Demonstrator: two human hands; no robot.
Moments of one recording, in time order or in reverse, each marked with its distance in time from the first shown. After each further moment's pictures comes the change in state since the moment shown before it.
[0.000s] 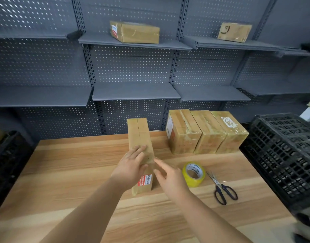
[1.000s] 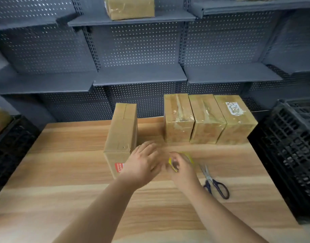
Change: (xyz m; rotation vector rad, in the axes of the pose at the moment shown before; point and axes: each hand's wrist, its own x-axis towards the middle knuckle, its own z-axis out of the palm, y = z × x) left_hand 0.043 0.139 0.063 0.047 0.079 0.063; right_hand 0.012 0.136 -0.083 0.176 -0.147 0.129
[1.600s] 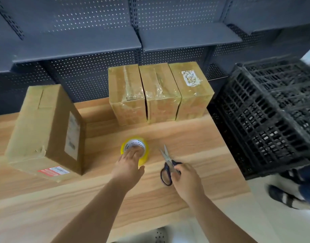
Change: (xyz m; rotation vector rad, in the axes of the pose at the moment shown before) left_hand 0.046 0.060 0.156 0.027 -0.468 -0.350; right_hand -0.053 0.165 -0.085 -0.436 0.092 0.338
